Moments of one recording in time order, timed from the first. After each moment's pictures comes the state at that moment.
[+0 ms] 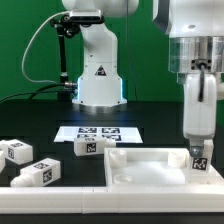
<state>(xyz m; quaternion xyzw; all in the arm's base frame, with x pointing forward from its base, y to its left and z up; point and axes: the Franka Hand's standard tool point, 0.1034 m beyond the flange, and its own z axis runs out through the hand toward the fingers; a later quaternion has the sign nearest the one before) 0.641 0.108 0.076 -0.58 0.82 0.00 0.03</state>
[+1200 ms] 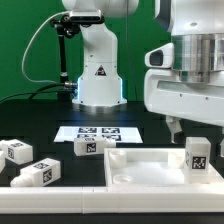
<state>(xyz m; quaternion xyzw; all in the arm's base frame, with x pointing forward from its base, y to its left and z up) 0.639 0.112 0.079 -0.94 0.35 -0.01 0.01</state>
